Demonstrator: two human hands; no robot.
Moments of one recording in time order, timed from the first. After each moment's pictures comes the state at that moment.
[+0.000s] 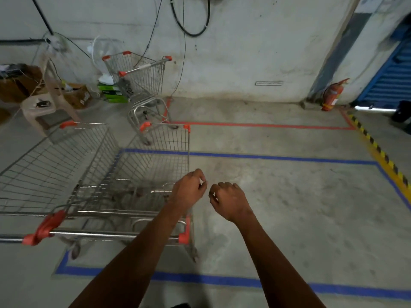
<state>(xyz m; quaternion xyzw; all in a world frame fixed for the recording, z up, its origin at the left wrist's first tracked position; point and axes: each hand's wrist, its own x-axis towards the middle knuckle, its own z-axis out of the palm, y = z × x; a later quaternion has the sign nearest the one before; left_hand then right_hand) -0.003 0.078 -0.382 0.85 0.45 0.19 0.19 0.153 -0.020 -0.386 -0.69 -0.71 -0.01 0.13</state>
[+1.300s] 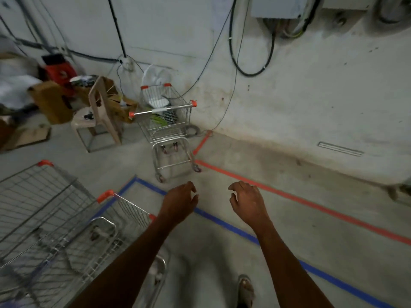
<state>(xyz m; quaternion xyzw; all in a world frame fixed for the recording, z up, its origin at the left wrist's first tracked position) 0.324 0.549 -0.363 0.74 0.63 0.21 0.07 0.586 0.570 -0.383 -0.58 -0.78 0.03 0.23</state>
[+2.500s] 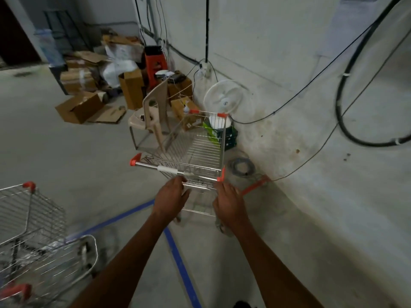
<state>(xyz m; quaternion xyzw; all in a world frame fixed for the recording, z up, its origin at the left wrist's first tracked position) 0.270 1.158 -0.351 0.52 0.81 0.28 -0.01 0.458 1.281 -0.375 -0.32 -0.93 0.08 0.19</state>
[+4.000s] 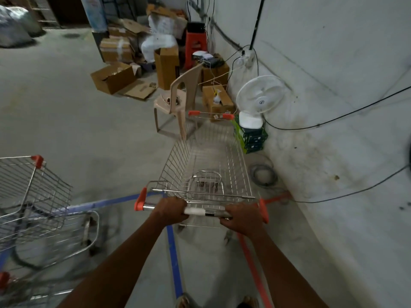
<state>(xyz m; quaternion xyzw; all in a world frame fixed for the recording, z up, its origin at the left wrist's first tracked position) 0.175 1.231 -0.446 0.53 0.84 -0.02 0.11 0.393 1.431 -0.442 -0.21 -0.98 0.04 0.04</state>
